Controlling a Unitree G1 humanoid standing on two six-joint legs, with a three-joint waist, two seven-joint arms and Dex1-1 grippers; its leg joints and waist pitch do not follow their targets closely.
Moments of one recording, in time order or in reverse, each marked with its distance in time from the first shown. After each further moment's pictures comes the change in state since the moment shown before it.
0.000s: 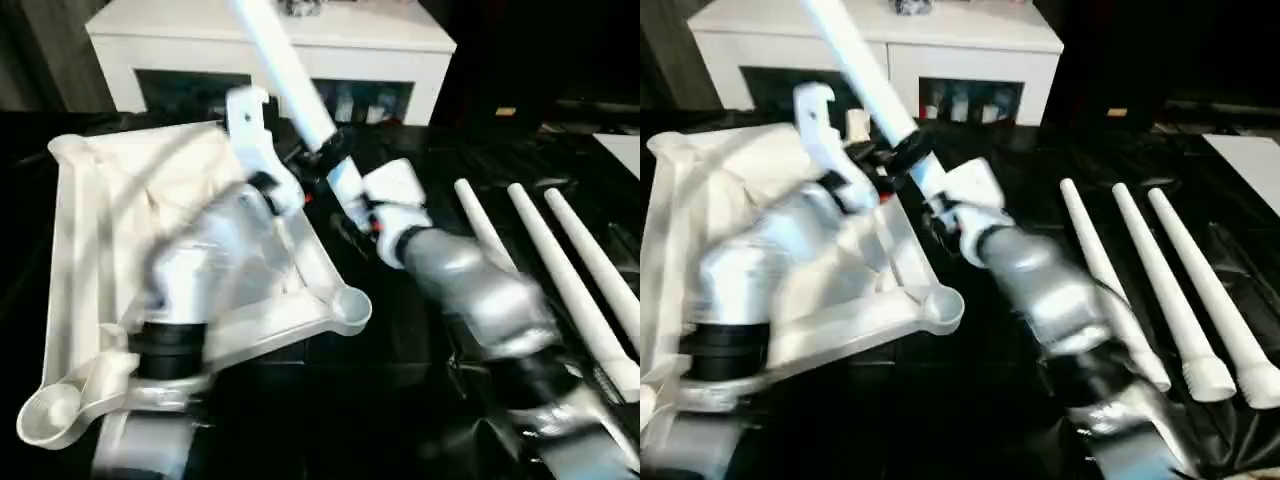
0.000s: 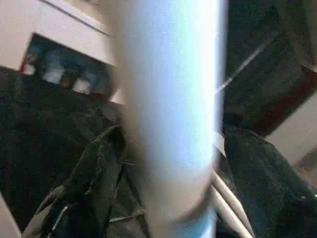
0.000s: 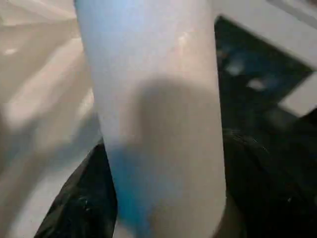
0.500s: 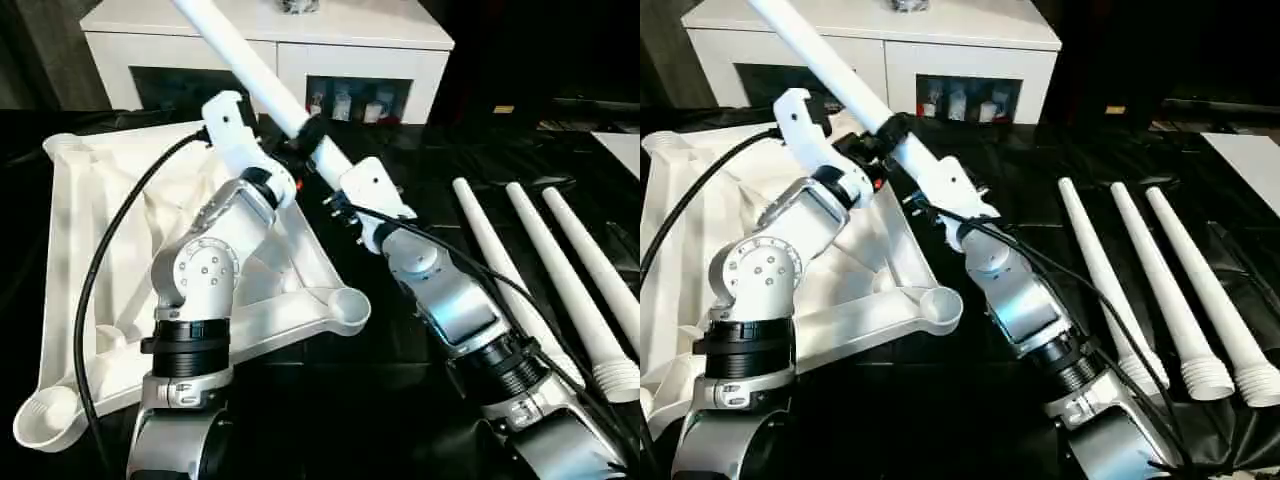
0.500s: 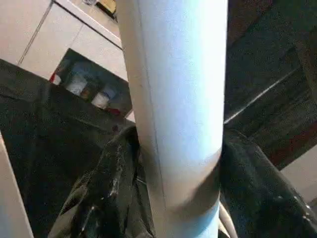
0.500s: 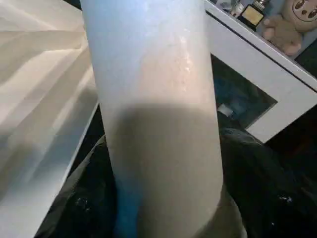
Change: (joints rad) left arm -0.014 -0.047 0.067 0.021 0.003 -0.060 0.056; right arm -0.022 0.049 0.031 0.103 -0.118 -0.131 -0.057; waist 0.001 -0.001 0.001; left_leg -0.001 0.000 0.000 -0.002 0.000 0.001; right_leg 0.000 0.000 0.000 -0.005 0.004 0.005
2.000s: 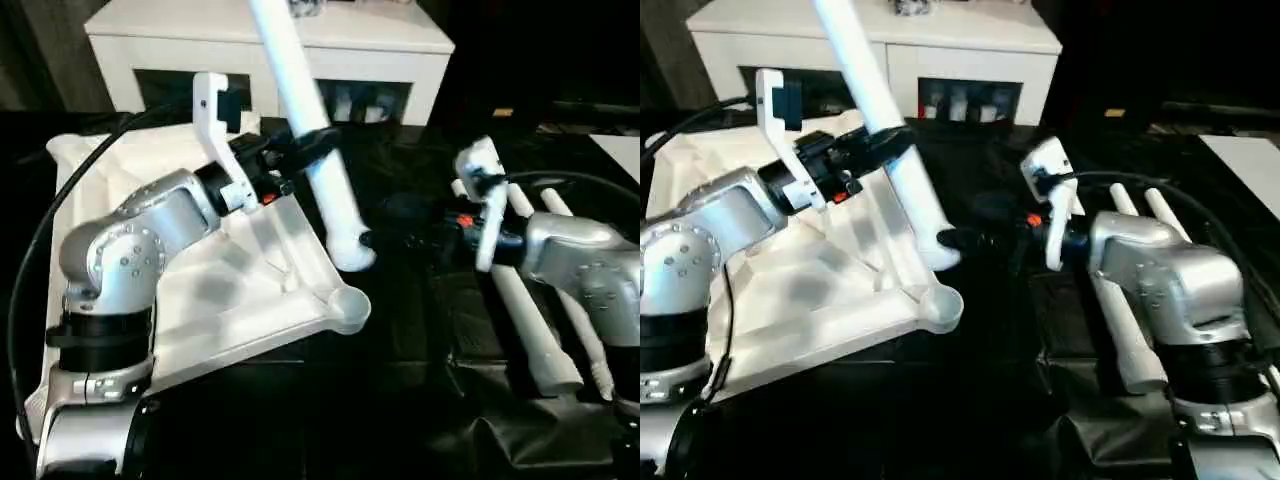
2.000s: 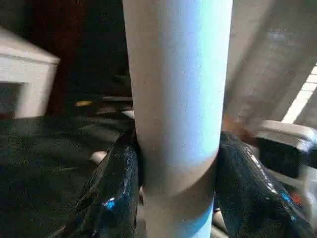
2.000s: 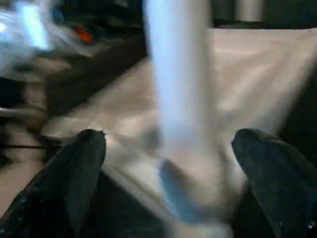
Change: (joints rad) left arm -0.016 0.344 -0.077 -0.124 -0.201 0.242 -0.564; right arm 0.083 -0.397 -0.421 -0.307 0.831 0.487 0.906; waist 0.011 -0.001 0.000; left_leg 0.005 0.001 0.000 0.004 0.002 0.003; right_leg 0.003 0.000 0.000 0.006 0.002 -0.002
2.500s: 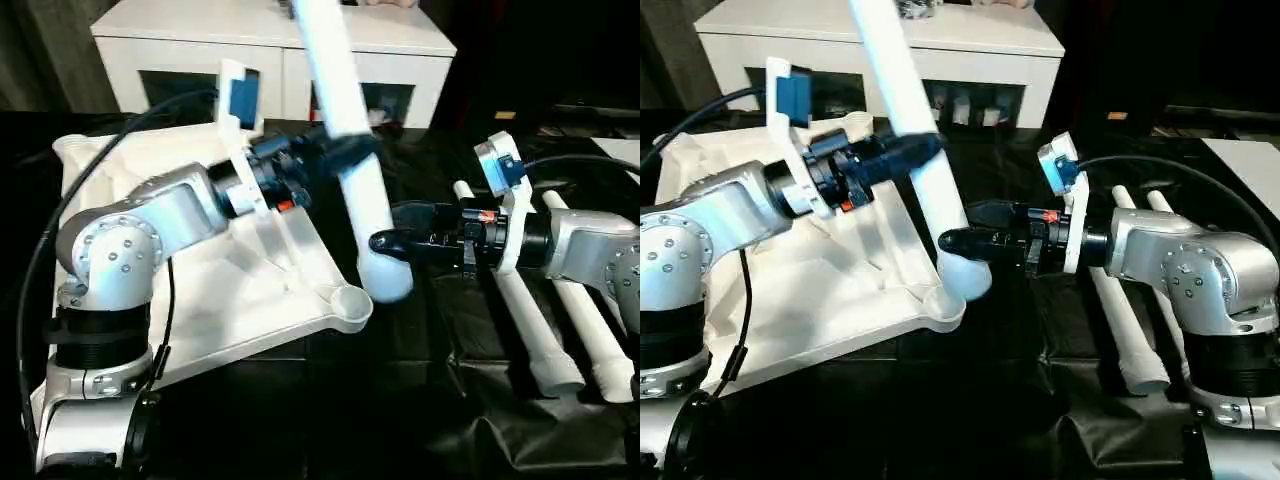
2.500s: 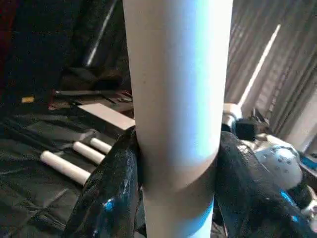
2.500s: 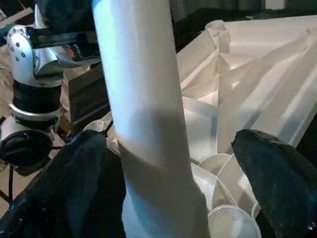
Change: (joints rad) left arm -0.008 0.014 -0.032 -0.038 -0.084 0.081 -0.077; right arm -0.034 -0.028 -0.009 0.013 0.043 0.096 -0.003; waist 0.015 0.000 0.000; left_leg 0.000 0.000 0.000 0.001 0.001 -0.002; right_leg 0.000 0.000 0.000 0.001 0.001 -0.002
